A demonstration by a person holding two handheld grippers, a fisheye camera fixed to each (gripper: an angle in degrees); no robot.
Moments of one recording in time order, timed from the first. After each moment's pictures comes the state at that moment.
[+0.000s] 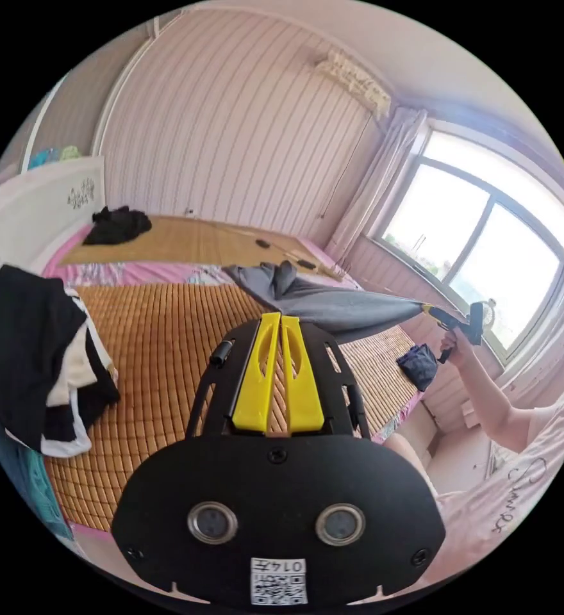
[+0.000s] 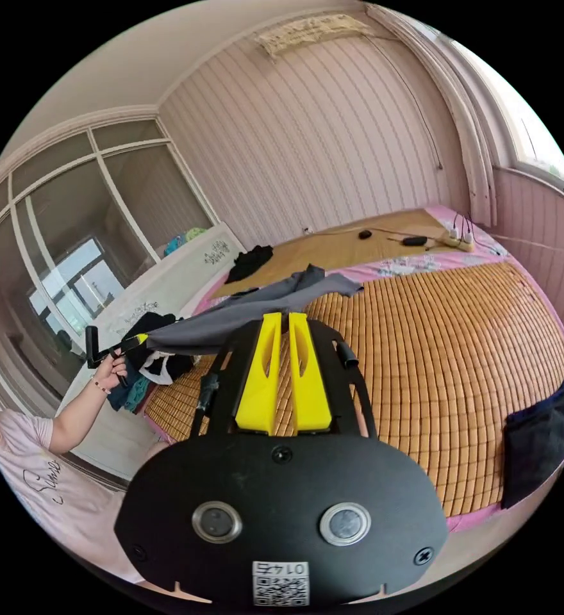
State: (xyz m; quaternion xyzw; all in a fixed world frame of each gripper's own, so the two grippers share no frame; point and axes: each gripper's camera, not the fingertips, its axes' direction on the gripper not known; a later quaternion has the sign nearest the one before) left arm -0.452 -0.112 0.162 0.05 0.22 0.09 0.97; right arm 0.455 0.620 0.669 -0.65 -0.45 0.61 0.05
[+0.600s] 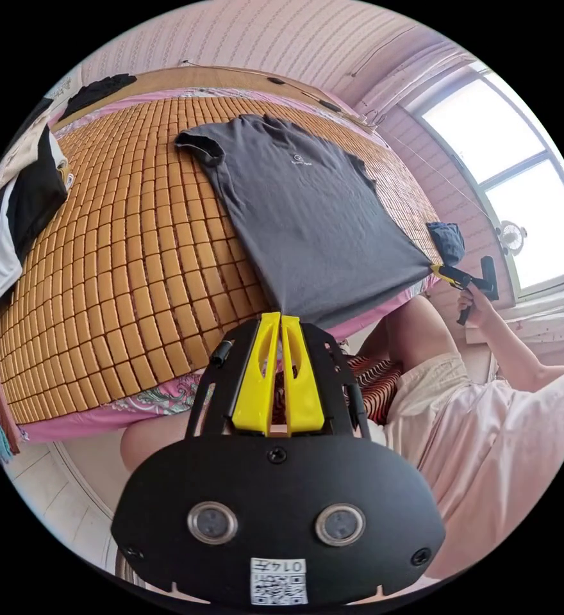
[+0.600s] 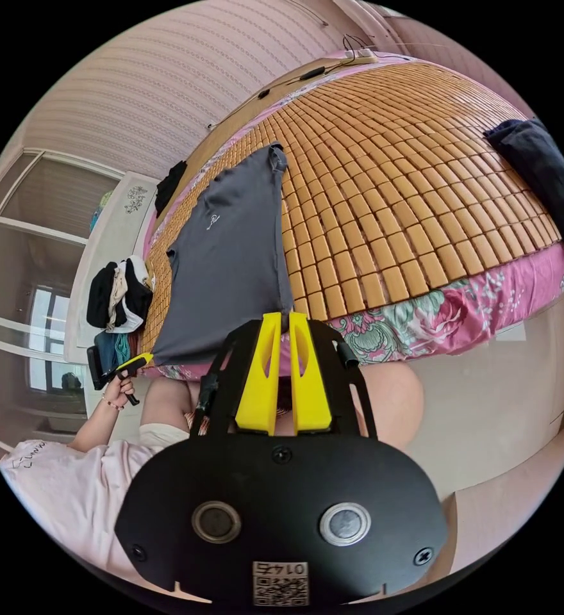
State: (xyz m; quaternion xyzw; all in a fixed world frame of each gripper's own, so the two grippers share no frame) left arm -0.457 0.036 0.290 -0.22 0.18 0.14 0.95; right arm 0.464 0.513 0.532 -0.74 -0.42 0.48 -0.19
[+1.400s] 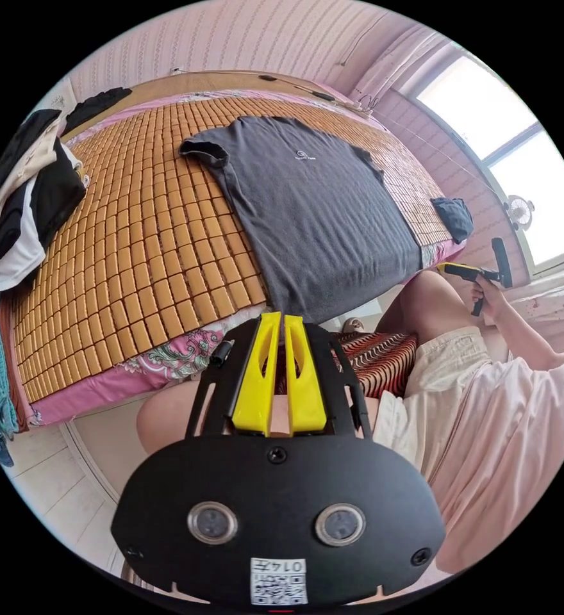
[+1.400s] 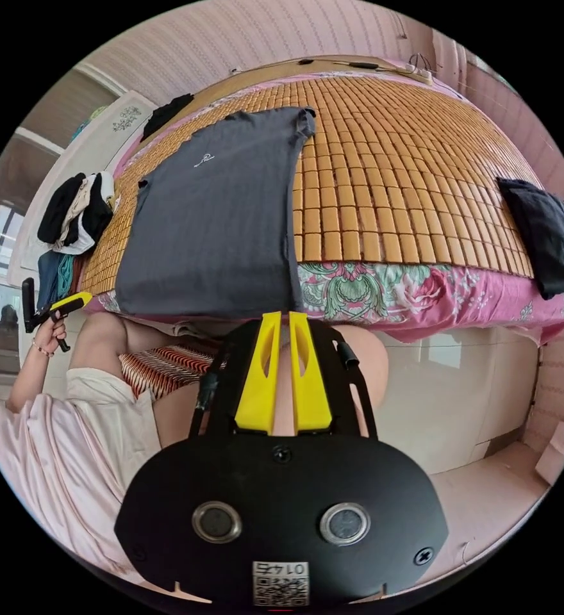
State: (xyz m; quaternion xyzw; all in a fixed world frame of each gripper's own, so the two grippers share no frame) left arm -0.483 0.052 0.292 -0.20 0.14 0.17 0.96; right arm 0.384 0.414 0.639 -0.73 -0.58 0.36 -0.10
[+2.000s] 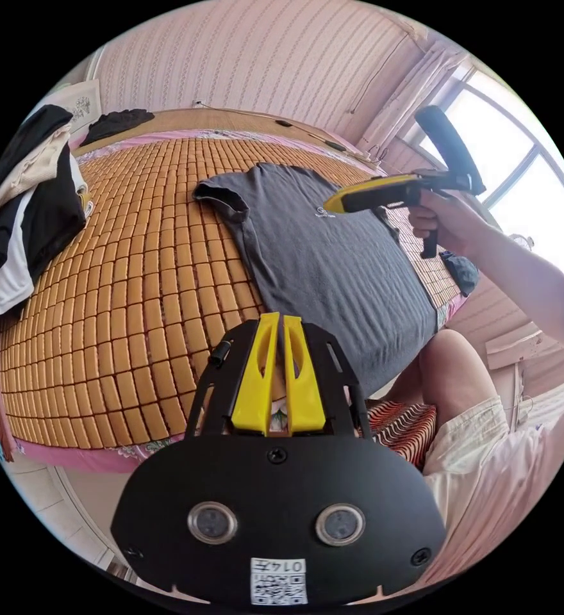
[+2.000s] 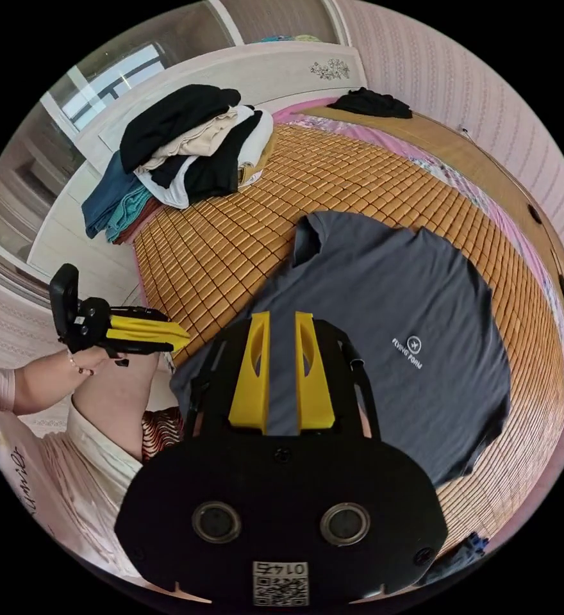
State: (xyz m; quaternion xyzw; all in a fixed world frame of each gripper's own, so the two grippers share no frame) left arm -0.509 0.010 0.360 -0.10 0.15 0.12 0.98; right arm 0.058 0.209 0.895 -0.45 -0.80 0.39 0.01
